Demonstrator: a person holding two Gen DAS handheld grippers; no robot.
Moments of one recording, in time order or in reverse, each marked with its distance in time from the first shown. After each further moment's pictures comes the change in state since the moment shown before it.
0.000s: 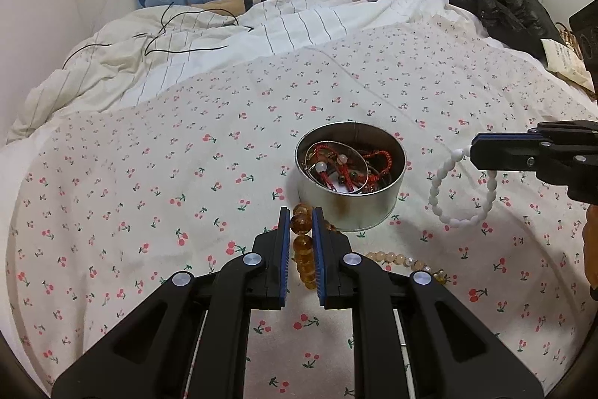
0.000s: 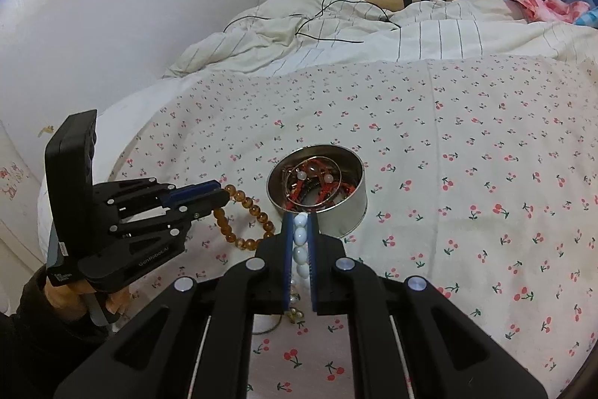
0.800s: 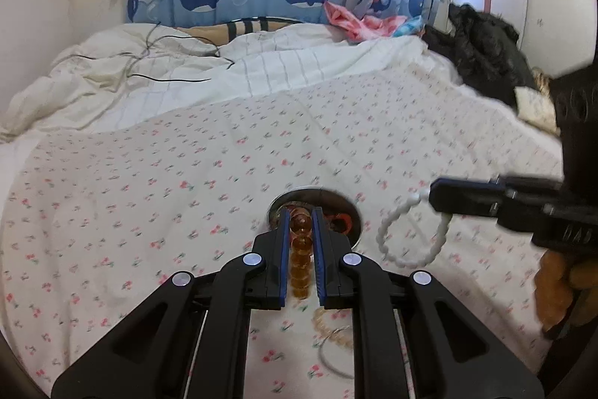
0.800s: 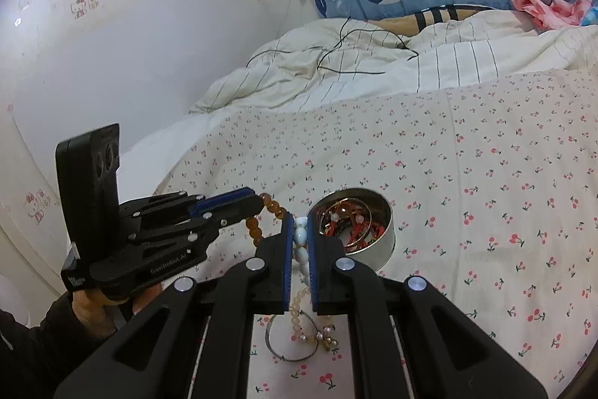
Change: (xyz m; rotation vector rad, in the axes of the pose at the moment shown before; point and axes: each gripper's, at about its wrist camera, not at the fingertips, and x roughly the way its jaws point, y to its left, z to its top) left arm -0.024 0.010 0.042 -0.092 -0.115 -0.168; right arm -0.022 0.004 0.024 0.035 -0.117 0.106
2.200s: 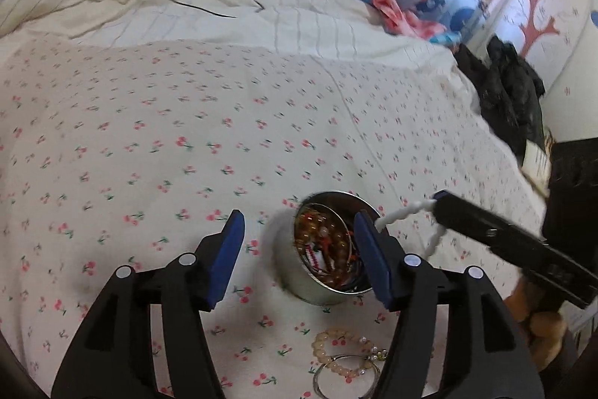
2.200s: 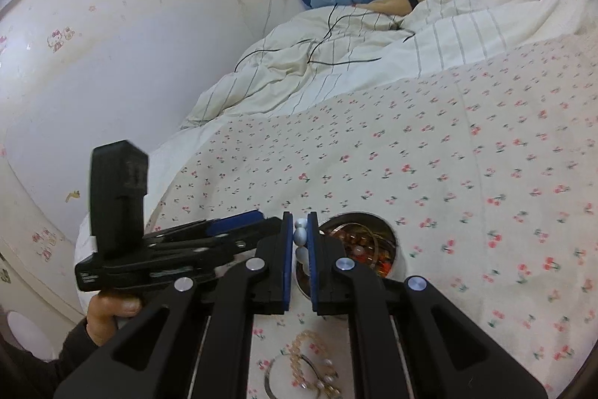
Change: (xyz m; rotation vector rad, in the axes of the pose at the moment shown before) left arm 0.061 0.067 0.005 -0.303 0.151 -0.066; right arm 0.070 -0.031 0.029 0.162 0.050 0.093
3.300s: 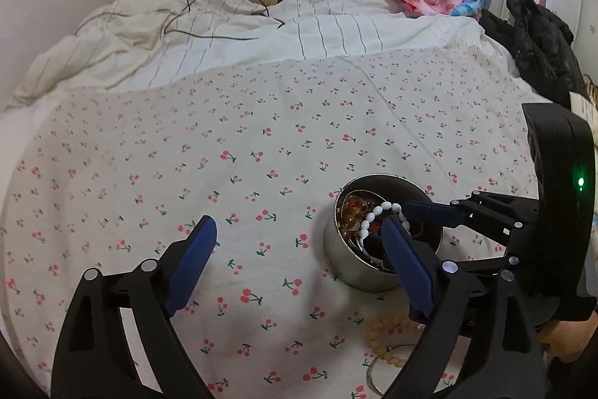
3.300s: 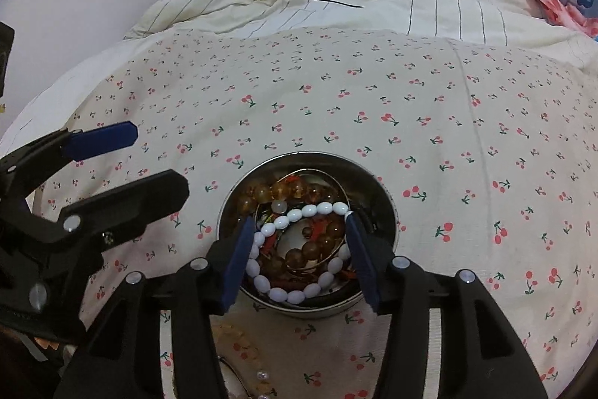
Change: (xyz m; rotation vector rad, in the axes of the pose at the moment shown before) left arm -0.006 -0.030 -0.017 0.212 -0.053 0.273; right arm 0.071 0.007 -0.035 -0.235 0.189 -0.343
